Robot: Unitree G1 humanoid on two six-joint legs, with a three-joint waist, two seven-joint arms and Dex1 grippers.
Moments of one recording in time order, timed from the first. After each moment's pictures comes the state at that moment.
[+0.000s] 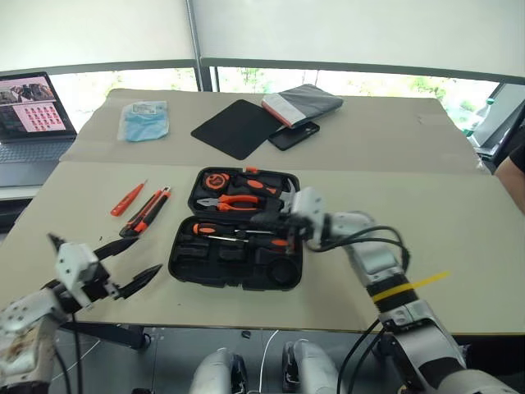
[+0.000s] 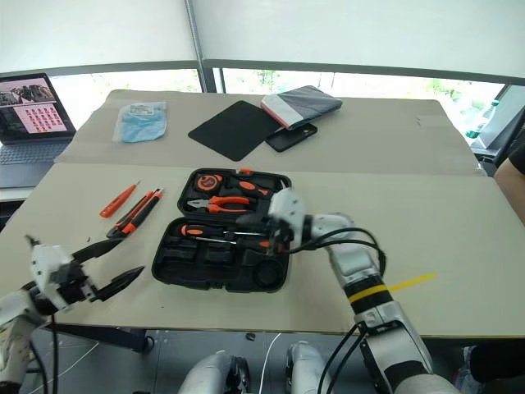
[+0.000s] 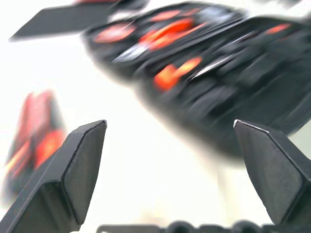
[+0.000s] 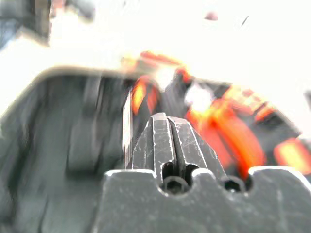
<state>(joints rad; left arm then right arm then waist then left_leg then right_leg) 0.17 0.68 0.46 0.11 -0.50 -0.07 -1.07 -0.55 -0.33 0.14 0.17 0.34 -0.09 1.10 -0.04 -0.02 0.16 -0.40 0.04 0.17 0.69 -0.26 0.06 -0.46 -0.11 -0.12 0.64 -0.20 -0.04</state>
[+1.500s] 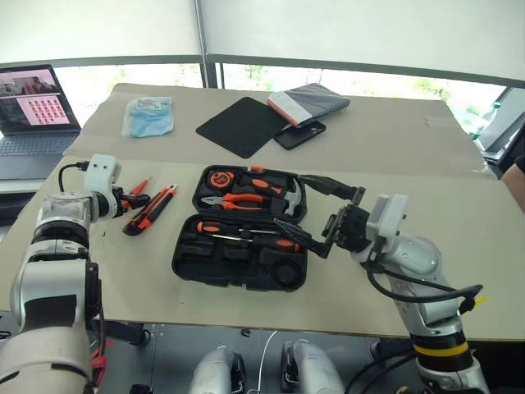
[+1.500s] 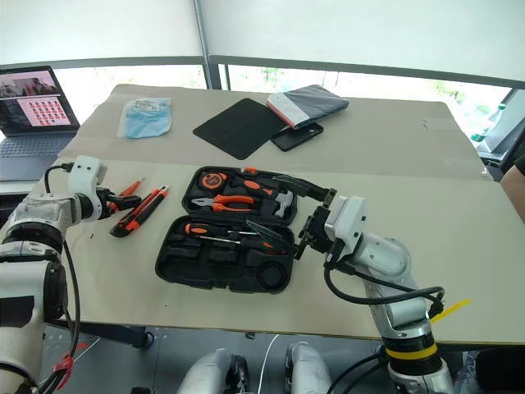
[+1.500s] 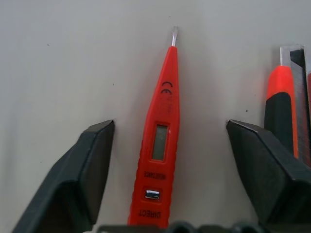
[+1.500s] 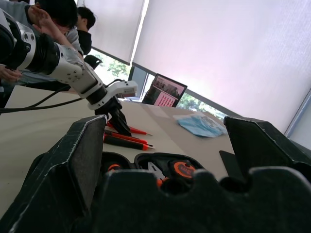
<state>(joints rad) -1.02 0.73 0.05 1.24 -0.04 0.33 -0.67 -0.25 -0.40 0.05 -0.39 0.40 0.01 0.80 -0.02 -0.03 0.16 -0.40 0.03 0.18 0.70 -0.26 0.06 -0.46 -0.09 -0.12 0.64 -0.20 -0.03</state>
